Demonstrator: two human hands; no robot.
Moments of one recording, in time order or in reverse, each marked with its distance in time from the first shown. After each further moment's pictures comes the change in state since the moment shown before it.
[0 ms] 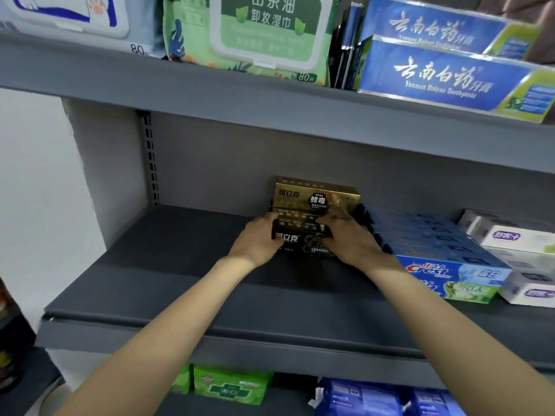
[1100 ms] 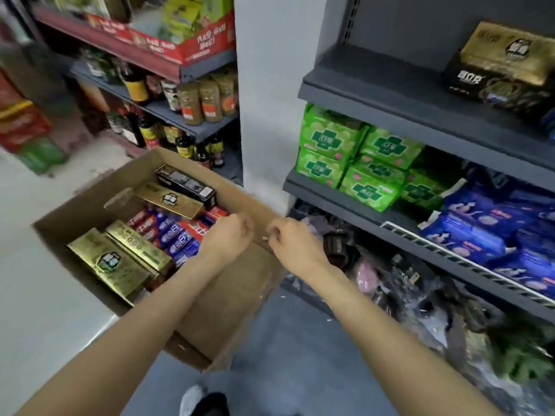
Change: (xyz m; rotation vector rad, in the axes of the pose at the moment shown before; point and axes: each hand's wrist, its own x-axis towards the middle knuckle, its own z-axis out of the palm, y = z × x) left_hand -0.501 -0.140 -0.022 0.198 0.103 -0.662; right_hand -0.372 -0.307 0.150 0.392 -0.375 -0.434
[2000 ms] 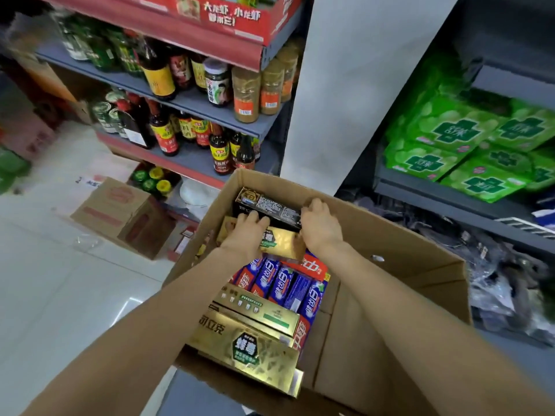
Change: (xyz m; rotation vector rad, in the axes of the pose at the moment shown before) left_hand 0.188 -0.262 -0.064 0.432 -0.443 0.282; right_hand 0.249 -0.124 0.161 -0.392 -0.091 0.380
